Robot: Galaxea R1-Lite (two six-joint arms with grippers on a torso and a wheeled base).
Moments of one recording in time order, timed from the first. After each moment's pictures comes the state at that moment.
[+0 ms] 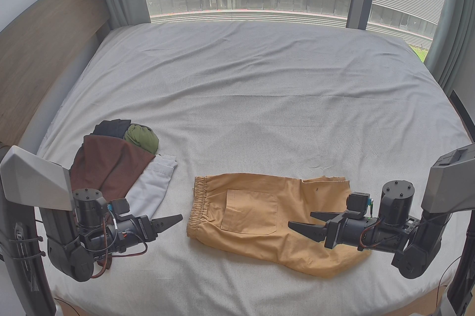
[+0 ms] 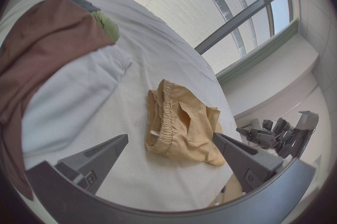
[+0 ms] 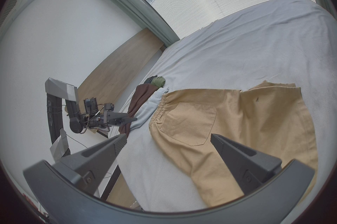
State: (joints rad) left arm -0.17 2.25 -0.25 -1.55 -0.50 -0.49; right arm 0.46 2.14 -0.27 -1.54 0.41 0.40
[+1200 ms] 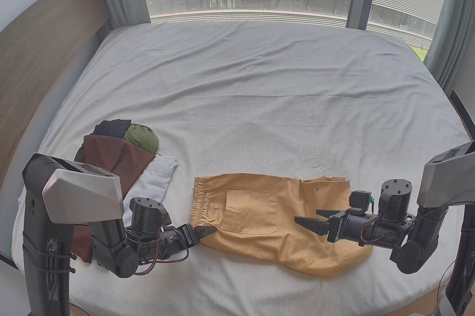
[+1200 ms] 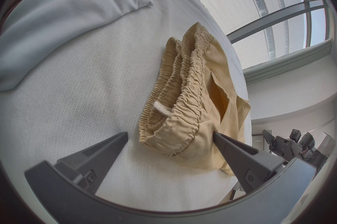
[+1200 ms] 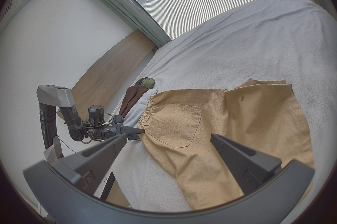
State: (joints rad) left arm -0.39 2.42 -0.55 -1.19 -0.24 -0.73; right arm 0.40 2.20 -0.30 -1.54 0.42 0.40
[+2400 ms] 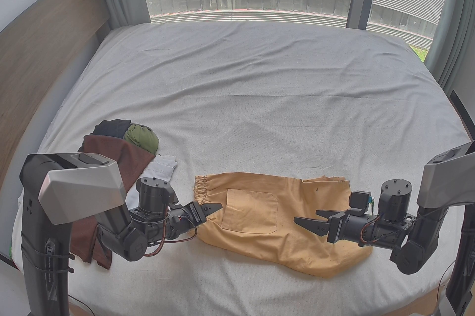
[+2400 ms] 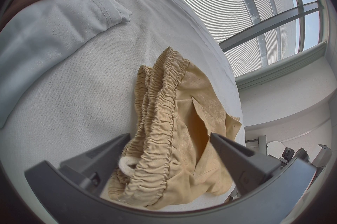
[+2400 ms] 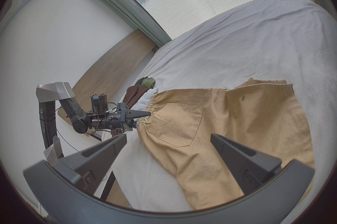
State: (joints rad) left arm -0.39 2.40 -0.75 -1.10 -0.24 -0.76; right arm 0.40 2.20 -0.30 -1.54 0.42 0.40
